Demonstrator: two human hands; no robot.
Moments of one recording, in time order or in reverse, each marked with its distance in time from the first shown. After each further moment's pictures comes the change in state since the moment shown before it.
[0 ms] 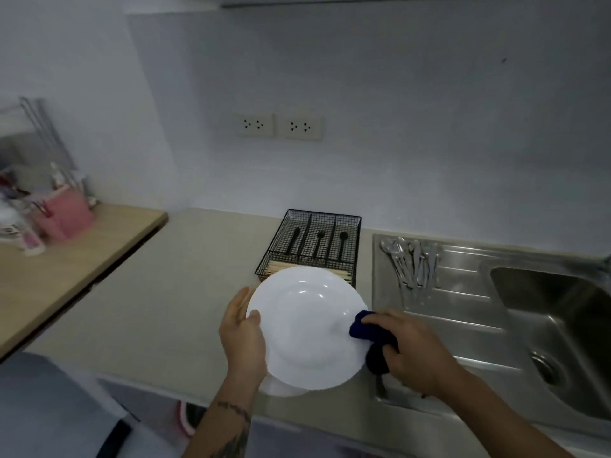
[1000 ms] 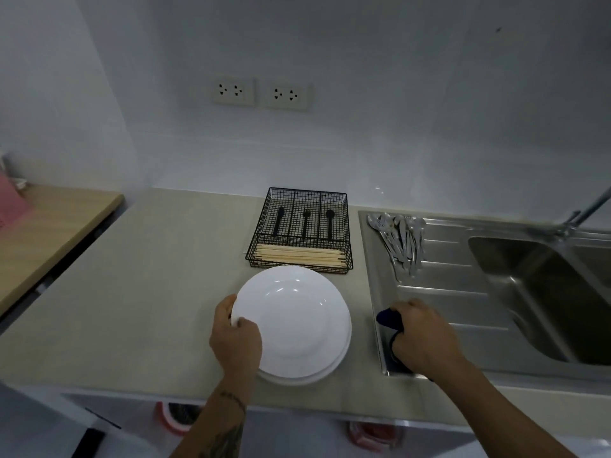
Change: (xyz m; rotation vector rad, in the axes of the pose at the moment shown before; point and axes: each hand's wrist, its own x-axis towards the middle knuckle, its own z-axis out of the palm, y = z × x) left_hand 0.065 -0.062 -0.030 0.344 0.034 0.110; right_hand 0.002 -0.014 0.037 -0.358 -0.004 0.586
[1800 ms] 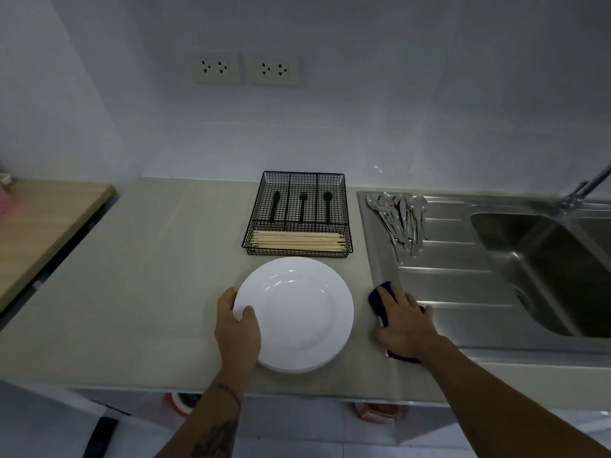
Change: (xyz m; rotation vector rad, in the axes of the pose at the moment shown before) left_hand 0.017 -0.026 0.000 0.057 -0.167 -0.040; right_hand 0.033 0.012 0.059 -0.101 -0.267 0.033
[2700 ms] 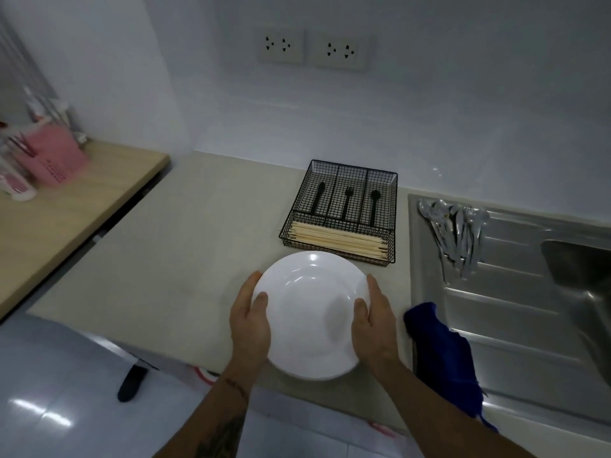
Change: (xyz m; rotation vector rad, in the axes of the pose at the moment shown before) left_hand 0.010 0.000 -0.013 -0.286 0.007 -0.015; right_hand 0.010 -0.108 0.017 0.910 0.257 -0.107
